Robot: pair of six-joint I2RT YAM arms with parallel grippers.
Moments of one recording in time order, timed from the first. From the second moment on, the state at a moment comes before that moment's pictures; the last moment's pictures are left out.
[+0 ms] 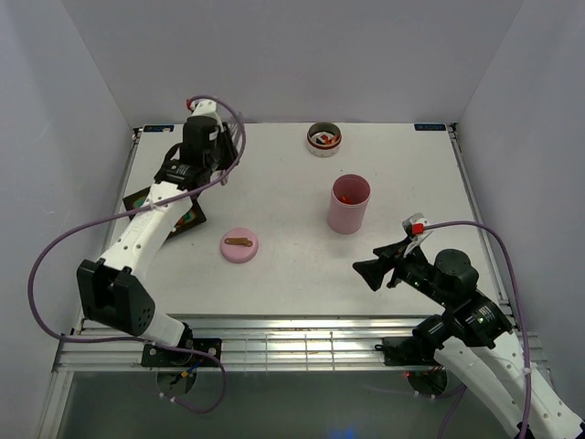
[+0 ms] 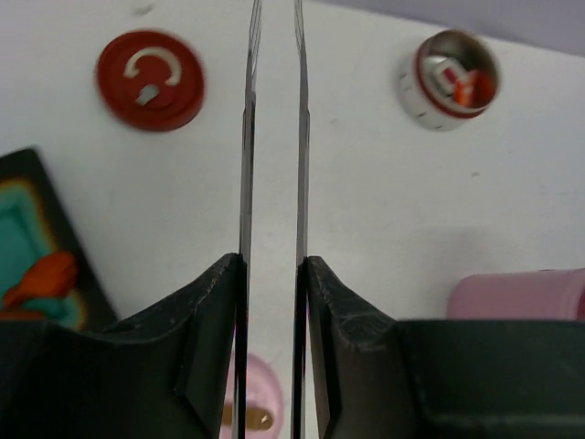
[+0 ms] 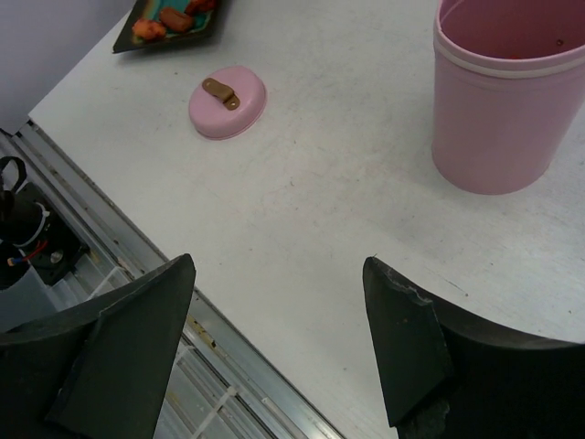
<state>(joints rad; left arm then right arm) -0.35 1.53 1.46 -0.36 -0.16 -0.34 0.61 0.32 0.53 -0.43 -0.21 0.28</state>
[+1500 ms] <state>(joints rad) -0.02 1.15 1.09 -0.81 -0.29 -0.36 0.61 0.21 0.50 -0.34 -0.50 0.25</state>
